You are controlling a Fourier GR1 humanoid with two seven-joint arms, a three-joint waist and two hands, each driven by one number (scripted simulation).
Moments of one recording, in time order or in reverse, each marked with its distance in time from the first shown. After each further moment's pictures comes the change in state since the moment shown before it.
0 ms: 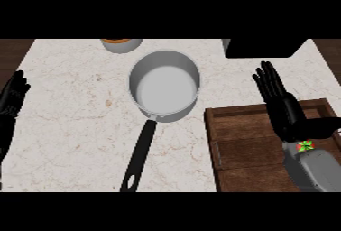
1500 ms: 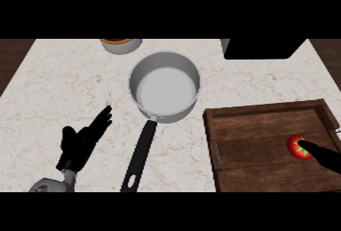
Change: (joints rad) left arm -0.029 -0.276 -0.231 0.255 0.096 -0.181 0.140; right arm 0.461 -0.380 -0.132 -0.526 0.451 -0.665 0.710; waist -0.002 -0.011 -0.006
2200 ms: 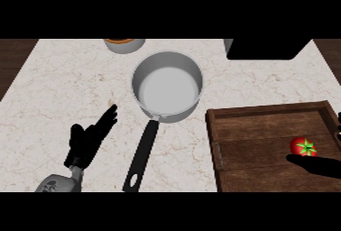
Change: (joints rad) left arm -0.026 -0.052 0.015 0.041 -0.046 -0.022 -0.010; right arm -0.043 0.040 0.026 0.201 -0.123 0.328 0.105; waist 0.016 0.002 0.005
